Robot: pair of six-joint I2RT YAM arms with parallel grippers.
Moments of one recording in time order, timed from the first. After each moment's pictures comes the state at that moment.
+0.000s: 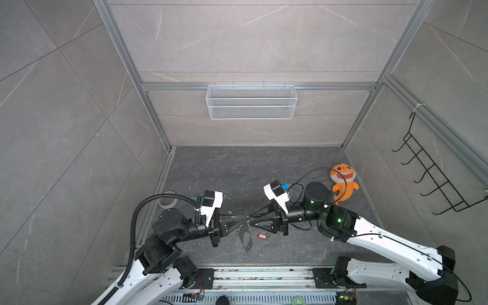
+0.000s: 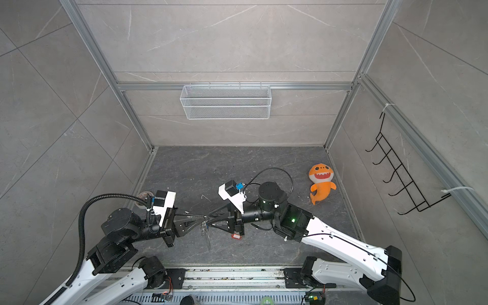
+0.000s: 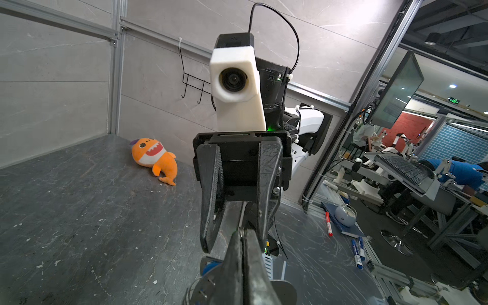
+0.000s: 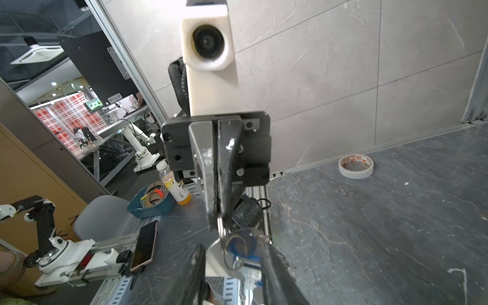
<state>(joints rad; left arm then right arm) -0.80 0.53 0.77 -0.15 0.63 -0.36 1.00 1.09 1.02 0.00 -0.68 0.29</state>
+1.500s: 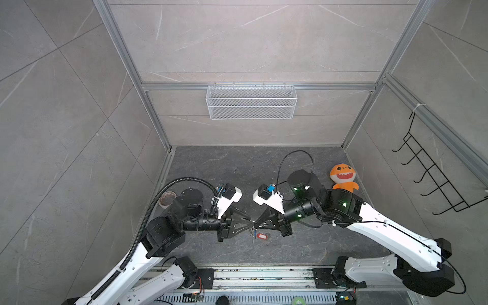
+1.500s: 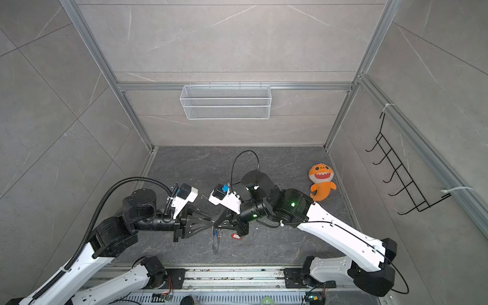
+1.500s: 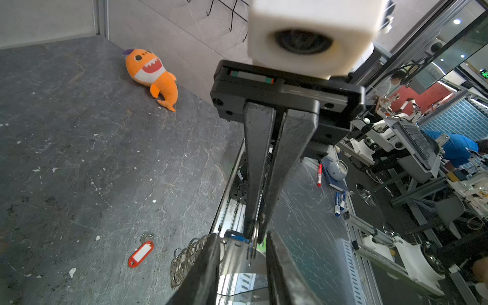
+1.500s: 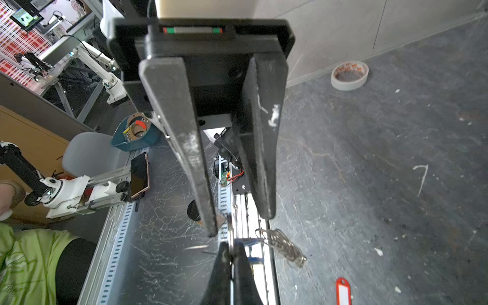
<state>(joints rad) -0.80 0.76 1.04 -0.64 0.70 -0.24 1.01 1.25 1.44 -0.82 -0.63 -0.01</state>
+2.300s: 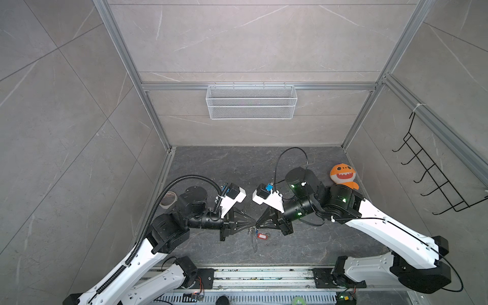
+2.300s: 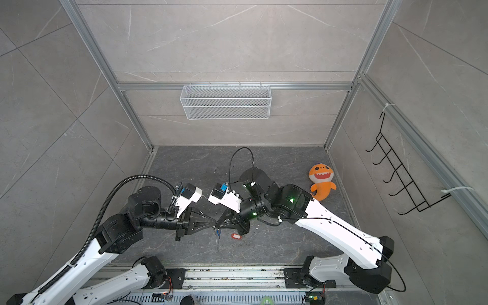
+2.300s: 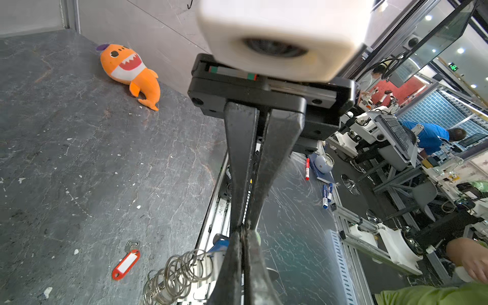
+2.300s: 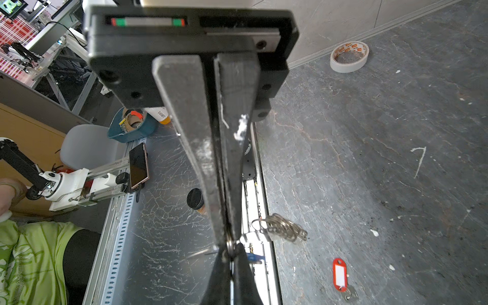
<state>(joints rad) -0.80 0.78 1.02 -0.57 0.77 -0.25 1.00 1.29 1.51 -0.92 -0.62 -0.02</state>
